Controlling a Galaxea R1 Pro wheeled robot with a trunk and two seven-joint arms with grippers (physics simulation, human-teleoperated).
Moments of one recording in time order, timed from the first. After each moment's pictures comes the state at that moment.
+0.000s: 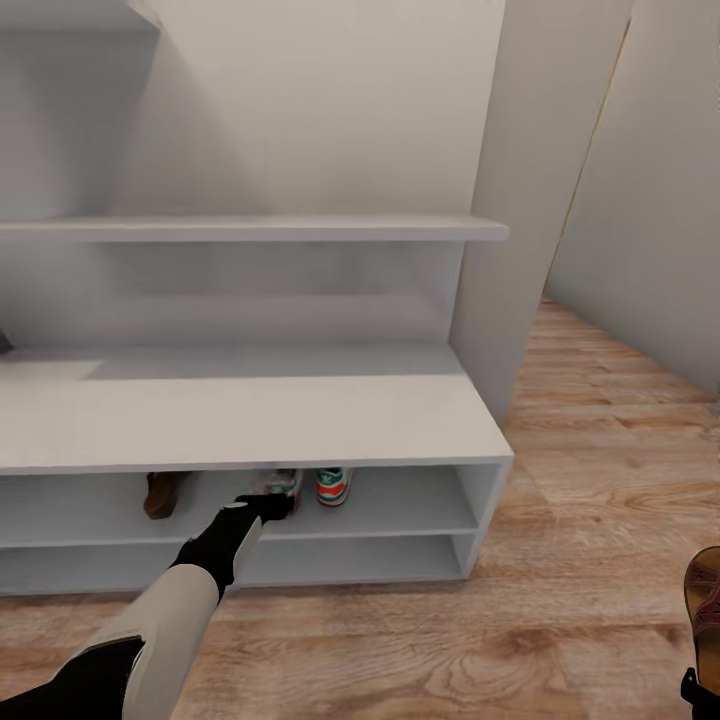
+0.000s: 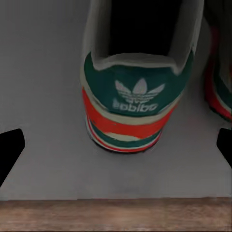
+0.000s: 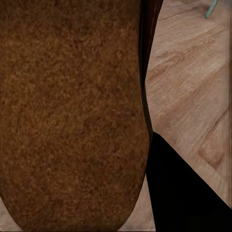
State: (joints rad) left arm -0.84 -0.10 0.22 -0.42 -0.21 0.24 0.02; right arm -0.18 -0.19 -0.73 -0.73 0.12 -0.22 -0.12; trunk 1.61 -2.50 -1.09
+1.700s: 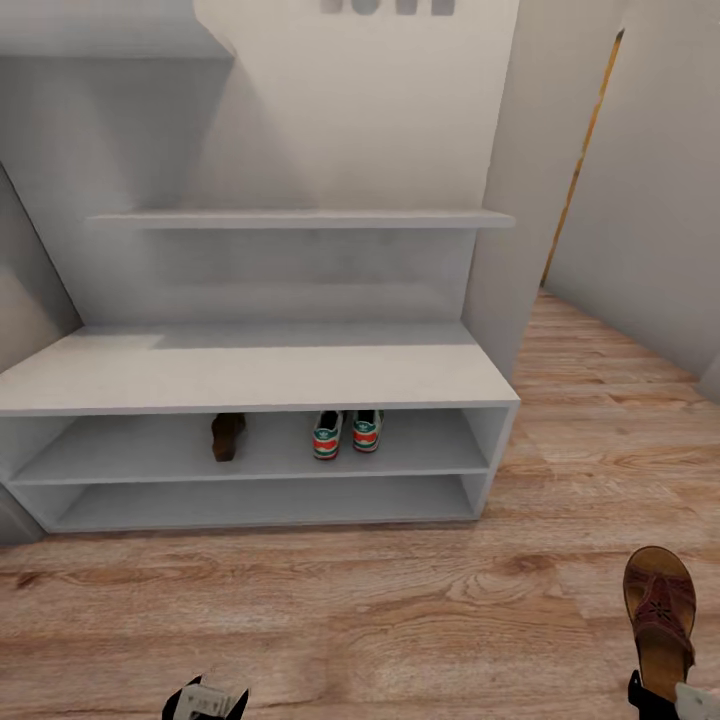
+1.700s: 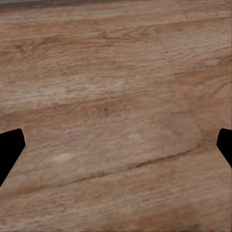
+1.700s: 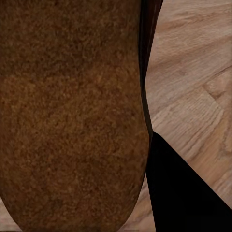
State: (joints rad) left arm -0.22 0.06 0.23 -0.41 -0.20 -0.44 -0.32; right arm -0.18 -0.09 -0.69 -0.72 0.24 -0.23 -0.12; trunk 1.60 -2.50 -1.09
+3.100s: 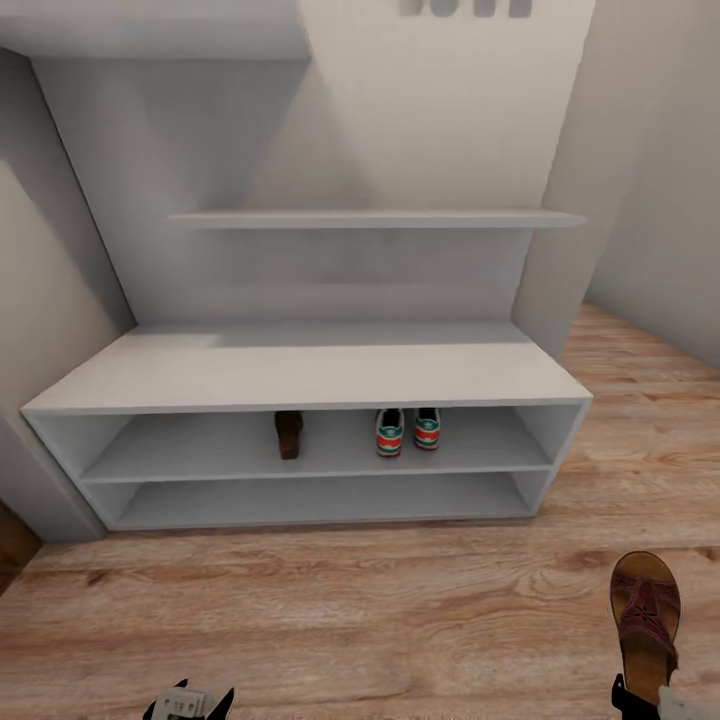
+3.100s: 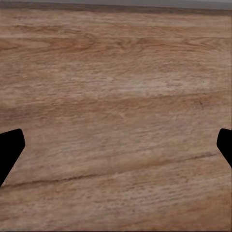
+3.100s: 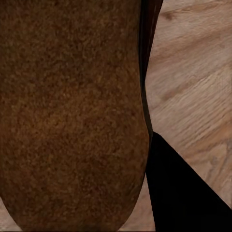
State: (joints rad) left arm -0.21 0.12 0.24 -0.41 -0.04 -0.44 -0.47; right arm -0.18 -0.05 -0.70 -0.71 0.24 -0.22 -0.12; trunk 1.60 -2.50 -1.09
